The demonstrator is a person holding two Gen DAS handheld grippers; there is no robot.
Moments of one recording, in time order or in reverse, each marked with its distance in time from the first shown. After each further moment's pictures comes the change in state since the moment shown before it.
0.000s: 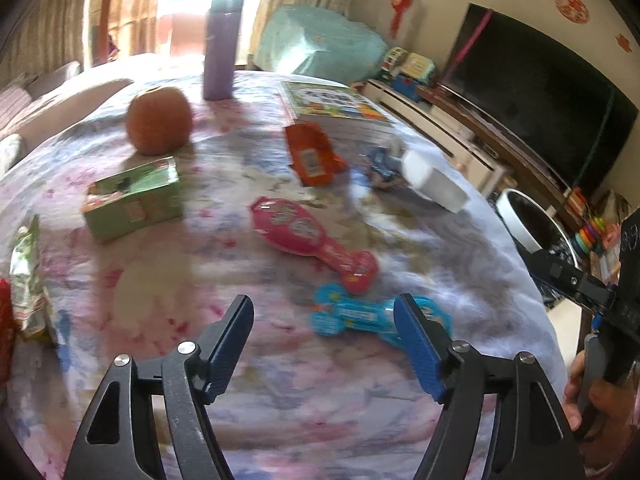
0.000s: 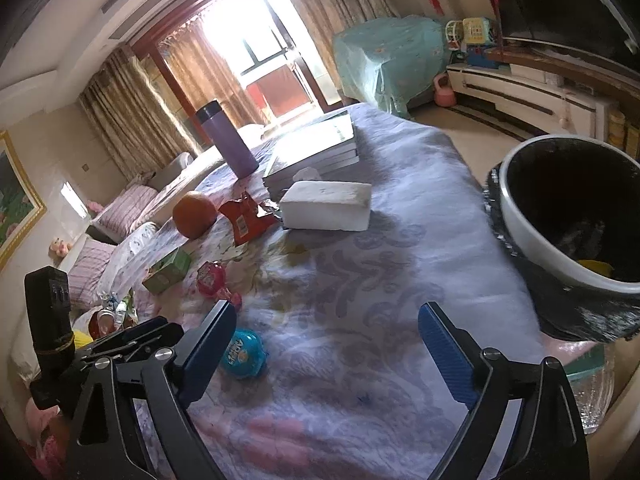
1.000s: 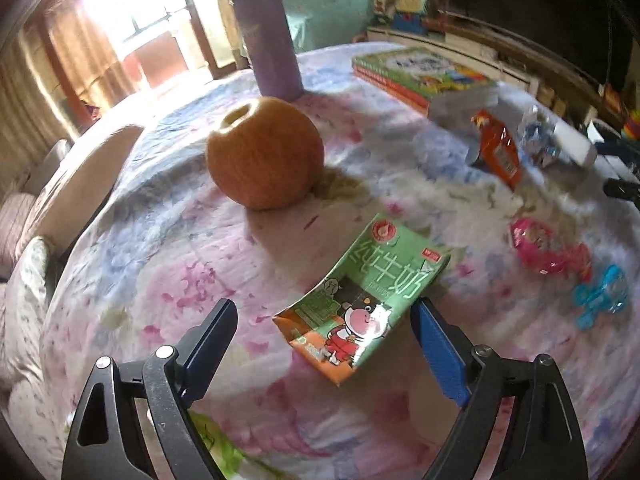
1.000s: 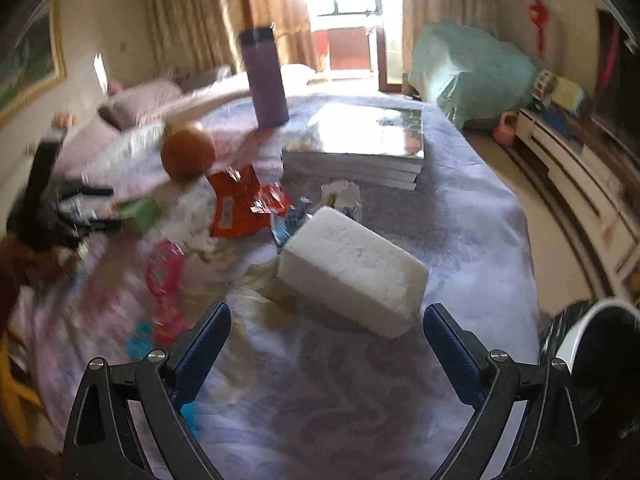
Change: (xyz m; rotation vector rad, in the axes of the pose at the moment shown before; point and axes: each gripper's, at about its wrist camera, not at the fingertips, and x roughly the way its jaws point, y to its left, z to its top) left arm 0.059 0.124 0.095 0.368 0.166 0.185; right arm 0.096 0.029 0.053 -0.476 0.176 -0.070
